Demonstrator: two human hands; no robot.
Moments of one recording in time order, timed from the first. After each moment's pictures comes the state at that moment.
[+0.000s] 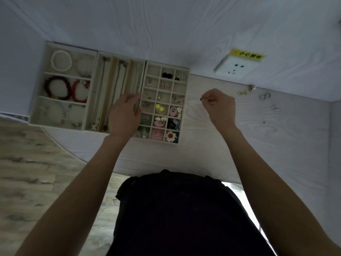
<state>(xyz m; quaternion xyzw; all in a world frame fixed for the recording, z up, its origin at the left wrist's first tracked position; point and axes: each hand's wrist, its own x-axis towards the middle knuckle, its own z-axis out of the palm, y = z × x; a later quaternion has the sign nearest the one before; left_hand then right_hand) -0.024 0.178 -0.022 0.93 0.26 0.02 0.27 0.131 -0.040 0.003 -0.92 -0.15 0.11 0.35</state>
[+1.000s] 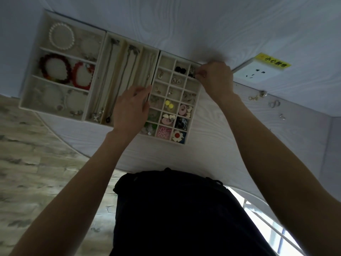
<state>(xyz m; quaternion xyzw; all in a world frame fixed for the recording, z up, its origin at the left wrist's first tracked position) -0.027 0.180 -0.025 0.92 0.24 0.05 0.29 0.185 0.045 0.002 -0.93 -0.34 0.11 0.04</state>
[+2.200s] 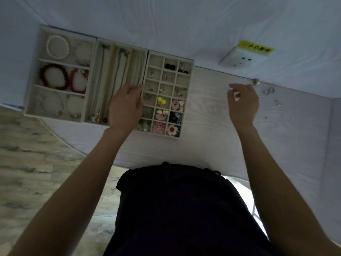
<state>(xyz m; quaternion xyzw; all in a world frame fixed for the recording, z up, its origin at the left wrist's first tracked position) -0.024 0.178 -0.020 0.94 0.25 0.02 0.25 0.150 -0.078 -0.003 -0.97 -0.10 0.01 0.22</state>
